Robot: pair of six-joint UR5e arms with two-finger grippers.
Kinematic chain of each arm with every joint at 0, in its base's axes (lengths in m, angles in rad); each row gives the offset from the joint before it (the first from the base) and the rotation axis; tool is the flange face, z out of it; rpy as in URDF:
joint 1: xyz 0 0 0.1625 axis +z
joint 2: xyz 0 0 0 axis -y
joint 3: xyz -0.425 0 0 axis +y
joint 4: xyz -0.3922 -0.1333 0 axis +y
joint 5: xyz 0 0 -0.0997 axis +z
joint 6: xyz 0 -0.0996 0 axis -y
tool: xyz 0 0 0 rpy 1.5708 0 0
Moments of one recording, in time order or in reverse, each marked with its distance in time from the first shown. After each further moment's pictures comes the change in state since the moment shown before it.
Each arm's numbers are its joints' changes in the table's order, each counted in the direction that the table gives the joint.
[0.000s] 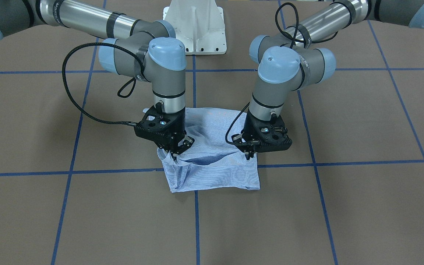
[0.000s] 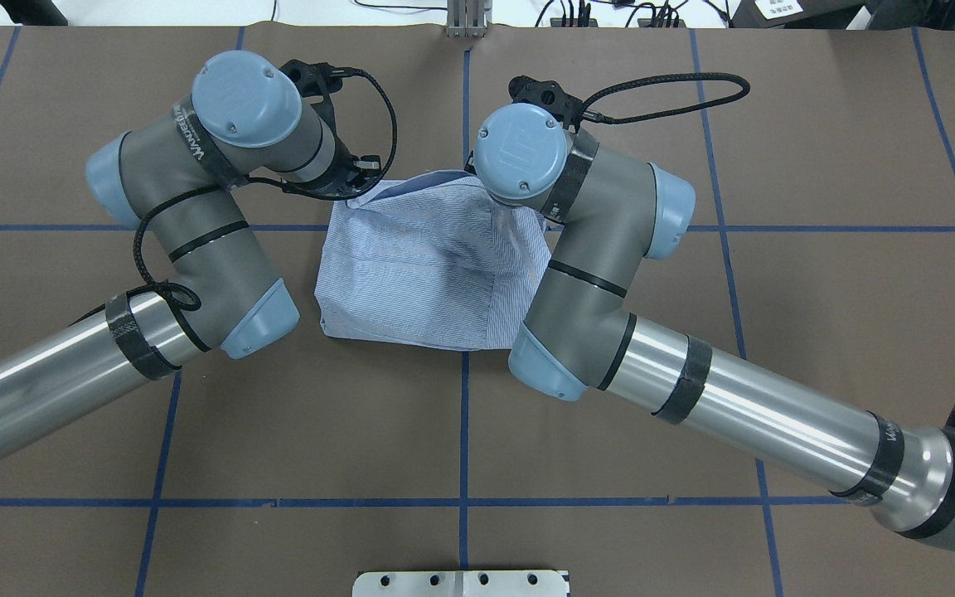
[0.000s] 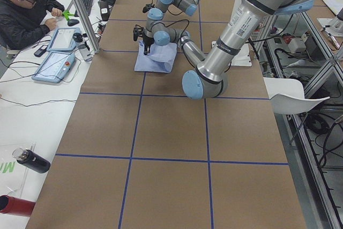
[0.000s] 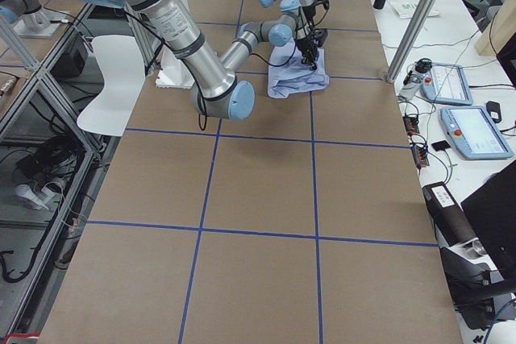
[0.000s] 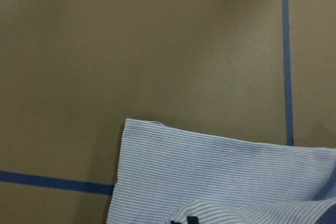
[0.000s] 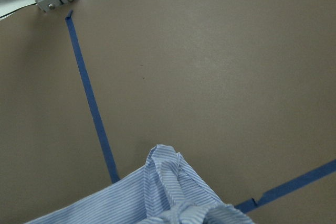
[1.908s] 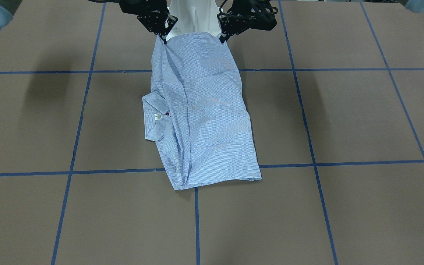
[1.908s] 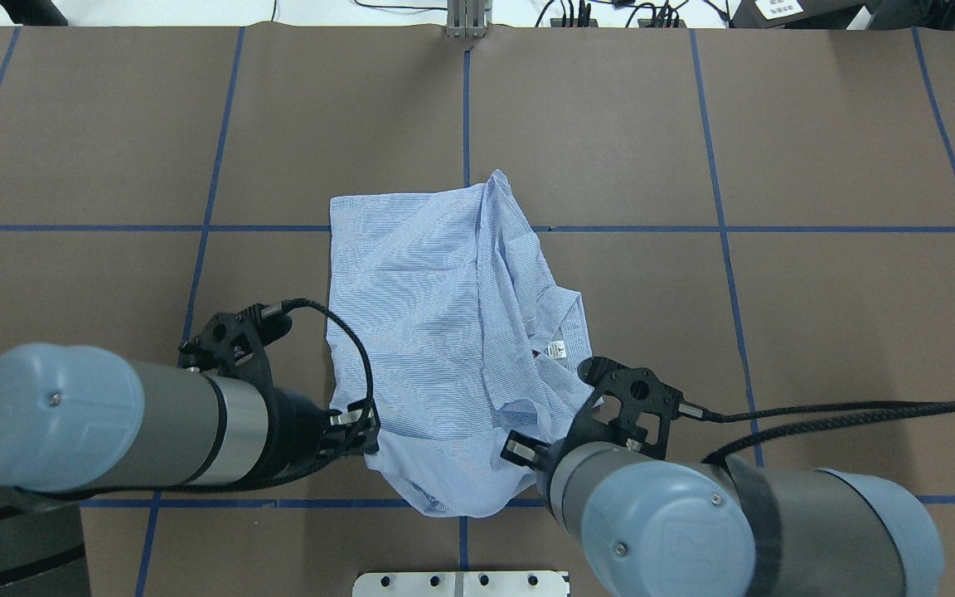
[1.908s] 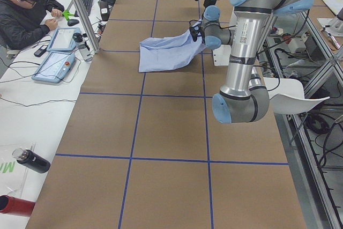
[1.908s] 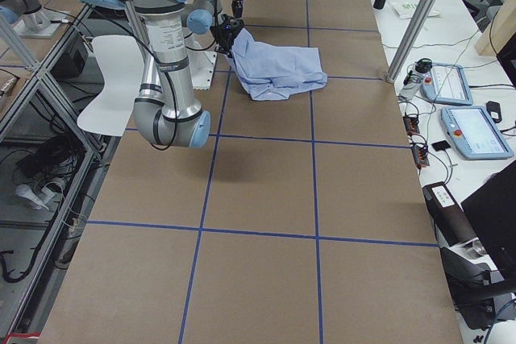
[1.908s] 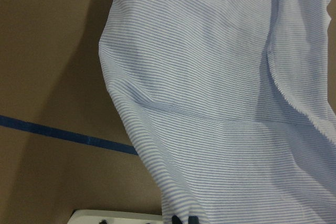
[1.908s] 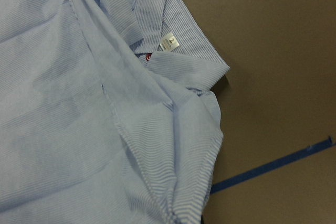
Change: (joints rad) left arm 0.379 0.330 0.747 -0.124 -0.021 -0.528; right arm -0.444 -0.331 -0.816 0.457 0.096 0.318
